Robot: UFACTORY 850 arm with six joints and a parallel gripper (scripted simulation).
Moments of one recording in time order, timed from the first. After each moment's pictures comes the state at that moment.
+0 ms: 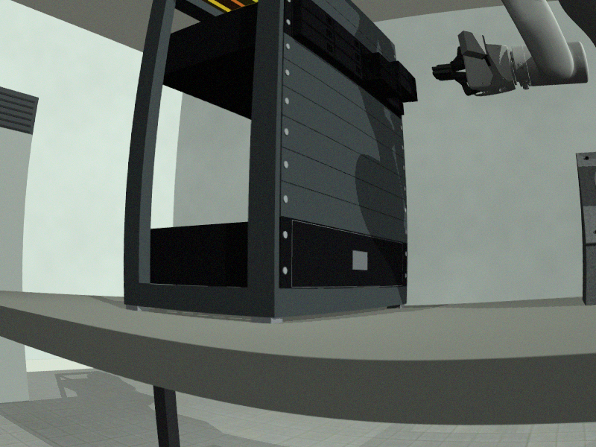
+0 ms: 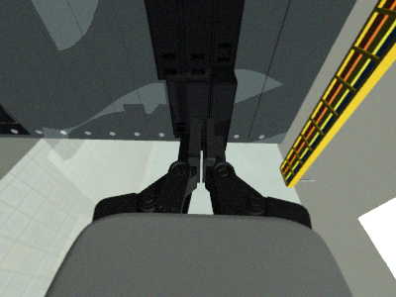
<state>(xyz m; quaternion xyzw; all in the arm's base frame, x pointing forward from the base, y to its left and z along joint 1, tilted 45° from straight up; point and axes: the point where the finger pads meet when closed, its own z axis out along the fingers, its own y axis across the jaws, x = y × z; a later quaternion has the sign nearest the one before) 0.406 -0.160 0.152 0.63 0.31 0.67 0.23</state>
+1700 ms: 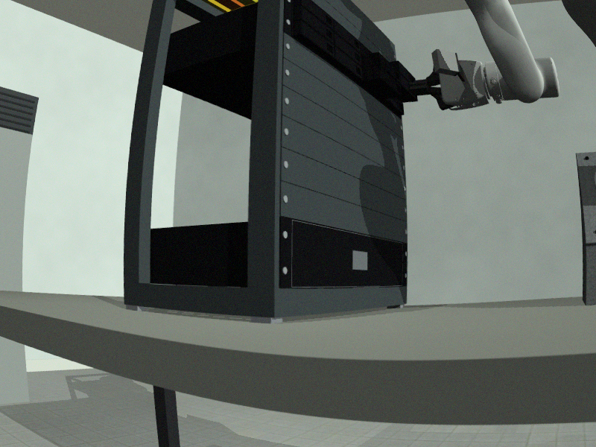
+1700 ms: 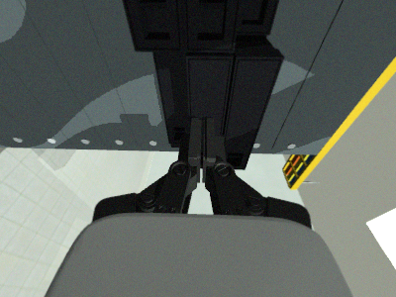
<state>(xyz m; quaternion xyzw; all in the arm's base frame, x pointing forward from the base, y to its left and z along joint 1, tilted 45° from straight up) 0.479 -0.179 0.112 0.63 0.31 0.67 0.23</state>
